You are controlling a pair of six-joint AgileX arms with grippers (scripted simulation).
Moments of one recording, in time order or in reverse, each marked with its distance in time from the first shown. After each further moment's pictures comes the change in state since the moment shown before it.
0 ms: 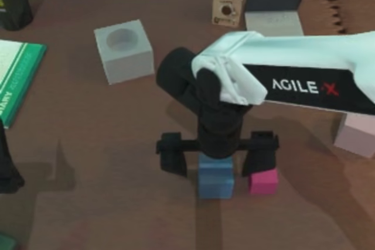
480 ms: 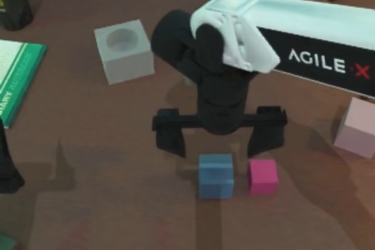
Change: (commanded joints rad) left arm 0.000 0.000 0.000 0.000 0.000 0.000; right arm 0.007 -0.067 0.158 -0.228 0.000 0.001
